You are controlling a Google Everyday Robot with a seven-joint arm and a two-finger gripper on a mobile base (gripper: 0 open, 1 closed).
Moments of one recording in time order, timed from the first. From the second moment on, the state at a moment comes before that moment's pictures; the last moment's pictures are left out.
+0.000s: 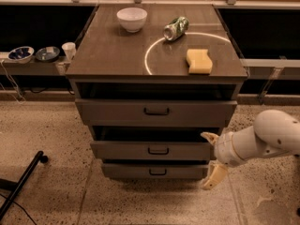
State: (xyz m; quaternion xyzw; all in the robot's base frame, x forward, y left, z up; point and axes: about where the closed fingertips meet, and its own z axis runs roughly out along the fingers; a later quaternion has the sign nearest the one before) arm 0.463 -0.179 0.615 -0.60 0.73 0.18 0.26
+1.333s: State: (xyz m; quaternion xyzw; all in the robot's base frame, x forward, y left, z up) arm 0.516 -0.179 0.494 -0.63 0.72 0.12 0.28
